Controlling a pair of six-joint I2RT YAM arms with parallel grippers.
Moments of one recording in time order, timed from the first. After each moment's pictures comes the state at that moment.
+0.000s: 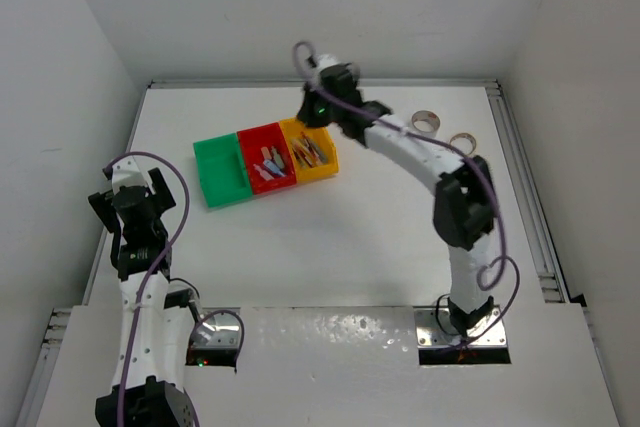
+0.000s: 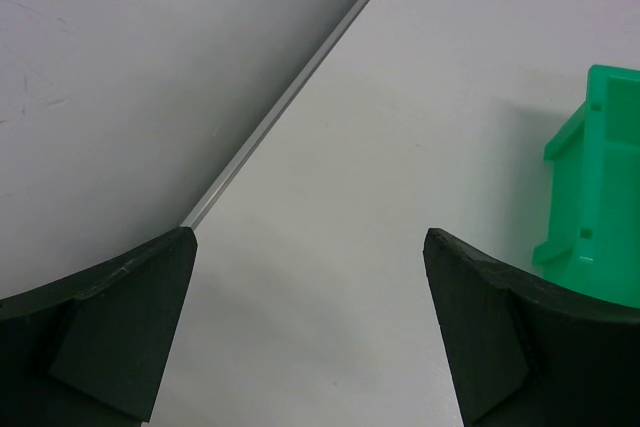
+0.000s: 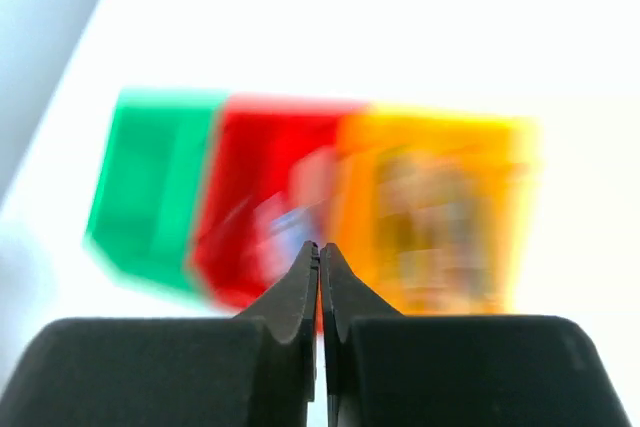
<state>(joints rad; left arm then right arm) 0.28 0.59 0.44 -0.16 -0.37 0.01 0.65 2.08 1.76 -0.20 -0.06 0.34</state>
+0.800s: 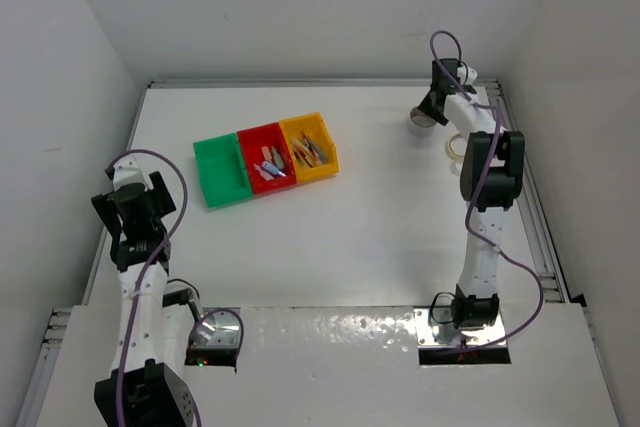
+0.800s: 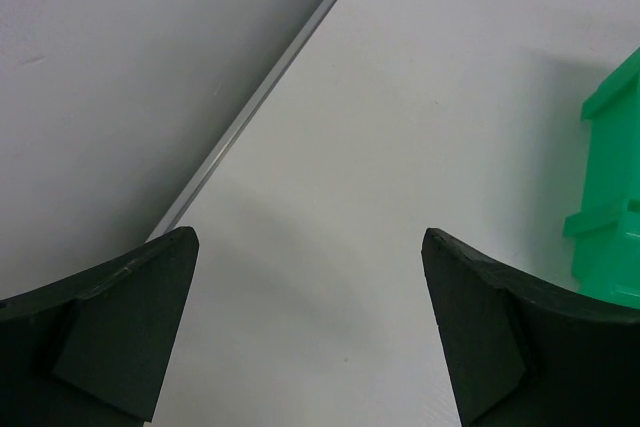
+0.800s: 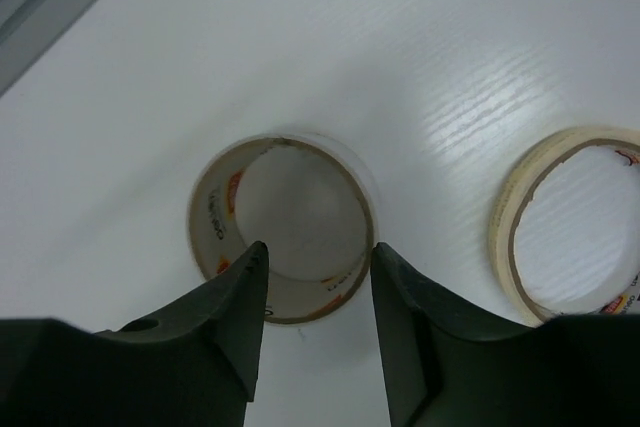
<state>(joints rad) 0.32 0.67 0.44 -0.19 -0.35 0.01 0.01 2.29 1.87 -0.44 0.31 0.59</state>
